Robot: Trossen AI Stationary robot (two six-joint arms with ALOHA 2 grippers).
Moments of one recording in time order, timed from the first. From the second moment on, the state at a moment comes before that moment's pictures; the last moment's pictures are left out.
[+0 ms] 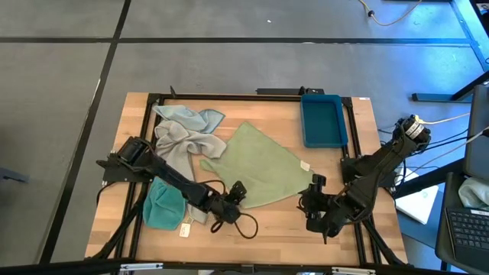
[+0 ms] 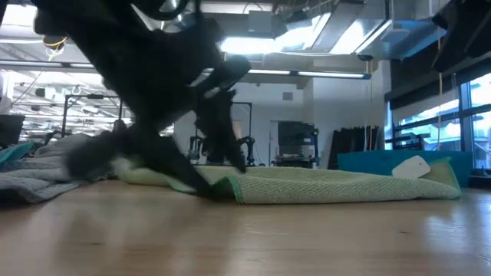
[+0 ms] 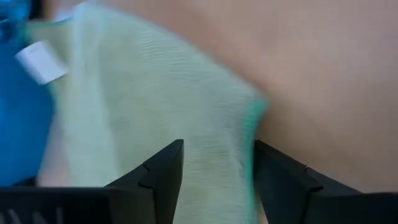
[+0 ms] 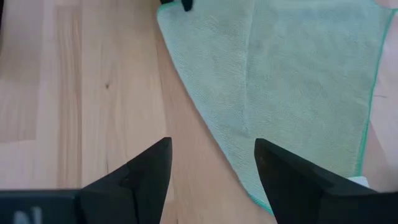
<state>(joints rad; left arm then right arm) -0.44 1.95 1.06 -0.06 -0.53 0.59 0.81 1.40 0.99 -0.80 0.59 0.84</state>
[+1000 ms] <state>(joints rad) -0.57 1.94 1.19 0.00 -0.76 0.35 0.81 1.40 0.99 -0.86 0.57 0.83</state>
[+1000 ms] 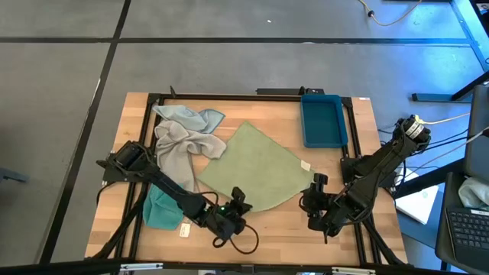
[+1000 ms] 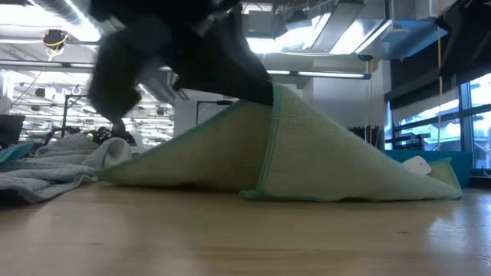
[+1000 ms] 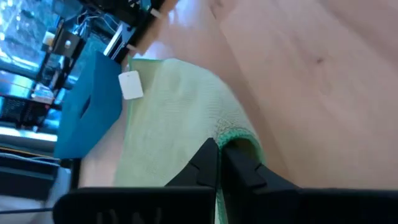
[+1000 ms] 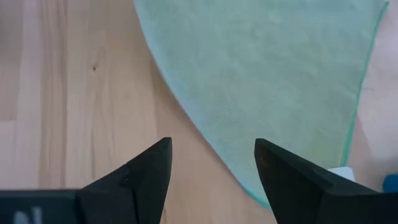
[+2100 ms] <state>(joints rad) -0.56 1.94 1.21 -0.04 -0.82 0.06 0.83 1.85 0.99 -0.41 0.58 0.48</state>
